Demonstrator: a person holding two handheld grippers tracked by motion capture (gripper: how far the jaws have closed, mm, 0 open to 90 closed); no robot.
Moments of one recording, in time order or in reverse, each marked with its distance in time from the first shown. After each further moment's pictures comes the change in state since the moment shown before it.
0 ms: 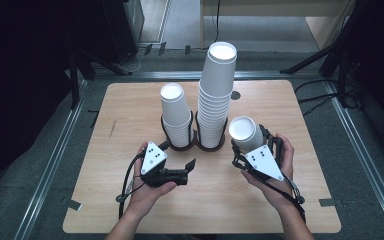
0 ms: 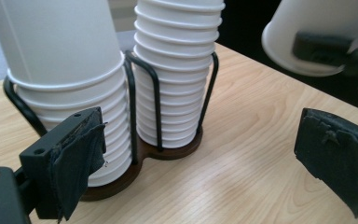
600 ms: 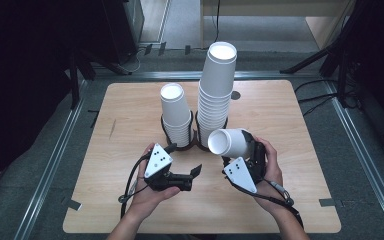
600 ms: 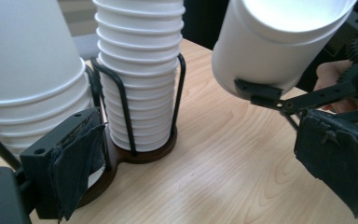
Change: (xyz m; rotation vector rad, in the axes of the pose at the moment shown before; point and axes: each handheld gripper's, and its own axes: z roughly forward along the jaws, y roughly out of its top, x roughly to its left) left arm -0.014 0.005 -0.002 0.015 -0.090 0.033; right arm 0.035 -0.004 0.001 -0.023 0.019 -0.323
